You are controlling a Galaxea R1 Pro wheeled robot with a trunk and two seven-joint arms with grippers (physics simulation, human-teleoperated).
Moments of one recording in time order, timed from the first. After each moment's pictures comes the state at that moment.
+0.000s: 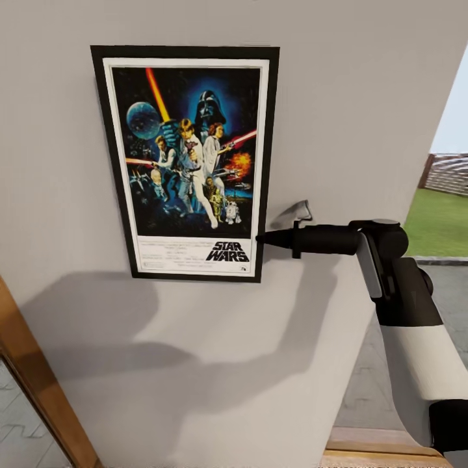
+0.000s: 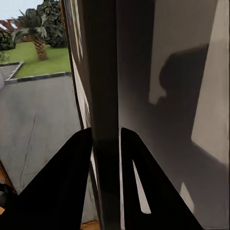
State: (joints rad) left arm -0.27 0.36 0.73 -0.11 -0.14 -0.15 -1.17; right arm -0.99 -0.14 0.08 -1.44 -0.15 0.90 1.24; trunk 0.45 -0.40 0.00
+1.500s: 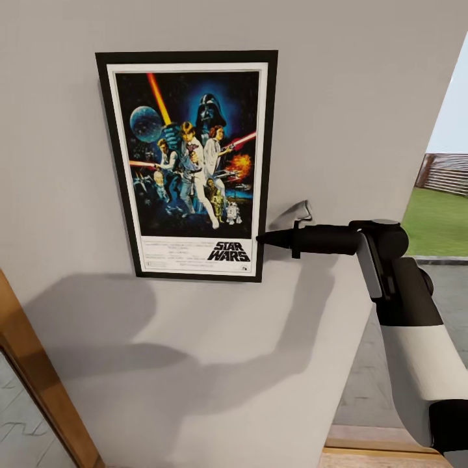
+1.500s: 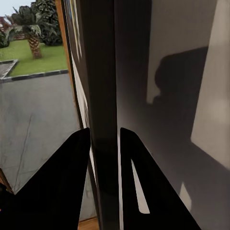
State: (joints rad) left arm -0.27 0.37 0.73 -0.11 -0.14 -0.15 -1.17; right arm -0.99 -0.14 0.08 -1.44 -0.13 0.90 1.23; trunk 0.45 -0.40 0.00
